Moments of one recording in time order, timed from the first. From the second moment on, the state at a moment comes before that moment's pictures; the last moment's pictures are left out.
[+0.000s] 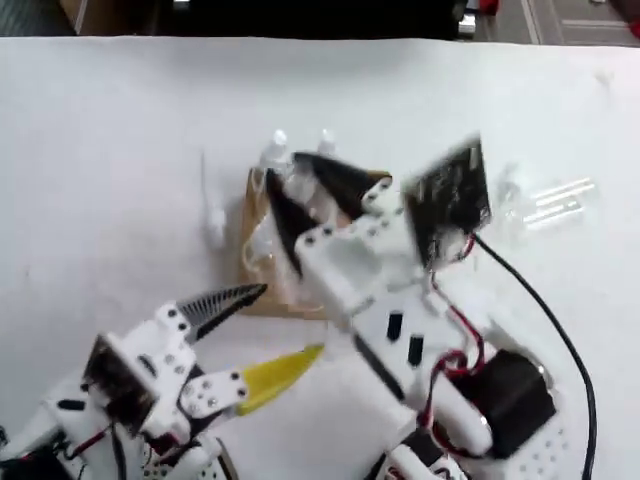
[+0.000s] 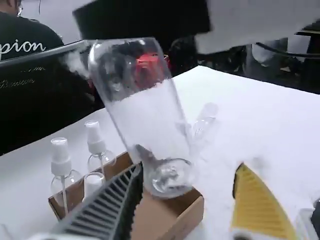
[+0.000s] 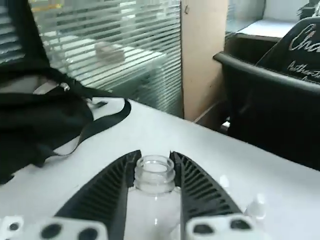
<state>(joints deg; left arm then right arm) 37.9 -98.0 49.8 70.5 -2.2 -41.2 -55.4 14.2 57.8 -1.7</state>
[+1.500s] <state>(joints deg) -8.2 -104.8 60.2 71.1 4.1 -17.1 -47.4 30.2 44.0 5.7</state>
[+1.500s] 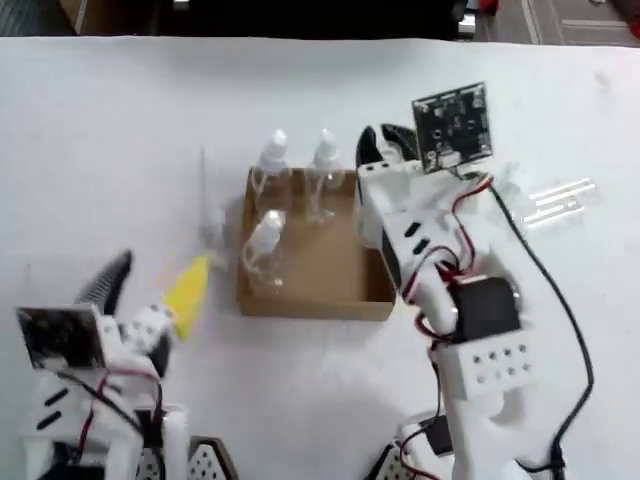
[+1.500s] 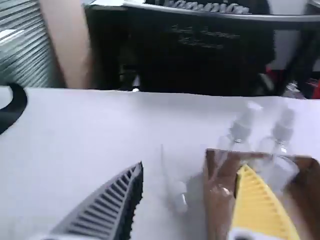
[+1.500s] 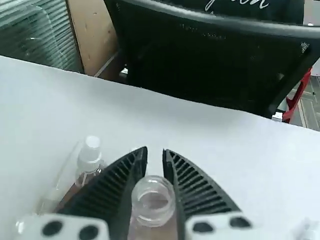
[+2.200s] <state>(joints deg) -19.6 -104.7 80.0 52.9 17.0 -15.6 -43.3 62.6 -3.2 5.8</state>
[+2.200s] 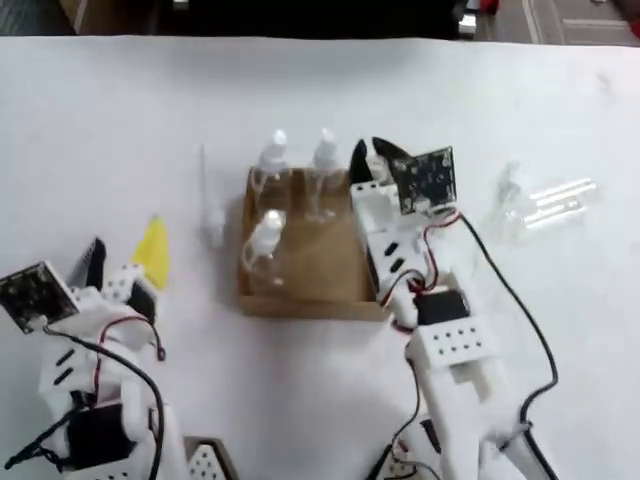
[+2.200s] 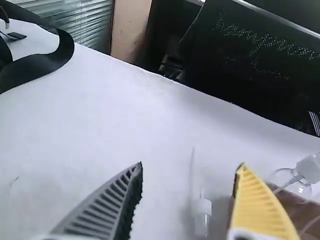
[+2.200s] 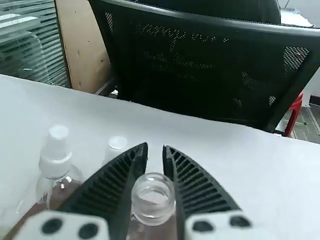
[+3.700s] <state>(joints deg) -17.6 -104.5 81.3 52.9 17.0 -13.7 -11.2 60.8 -28.5 5.8</state>
